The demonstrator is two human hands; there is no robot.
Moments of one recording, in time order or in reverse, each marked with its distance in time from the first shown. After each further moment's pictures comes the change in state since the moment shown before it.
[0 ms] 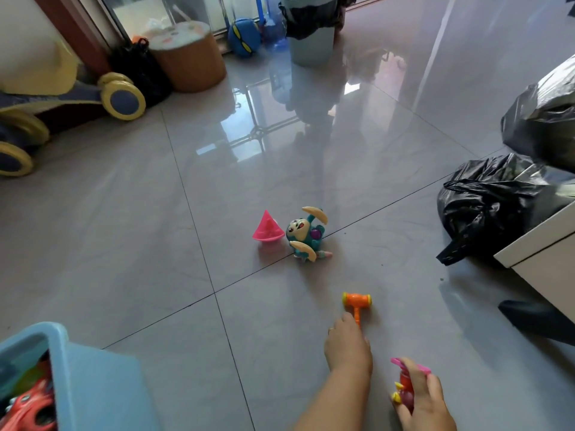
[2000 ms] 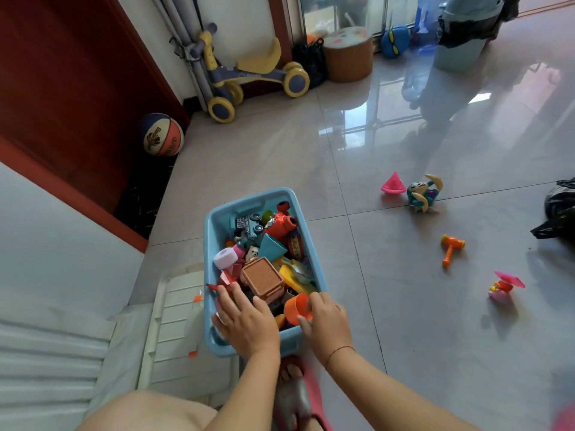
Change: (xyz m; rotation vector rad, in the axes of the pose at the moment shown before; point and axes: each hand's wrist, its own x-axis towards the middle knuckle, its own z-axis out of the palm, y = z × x) left_hand -0.344 -0.326 -0.078 -0.230 0.951 -0.576; right_hand -0.307 -0.233 0.036 -0.264 -0.446 -0.736
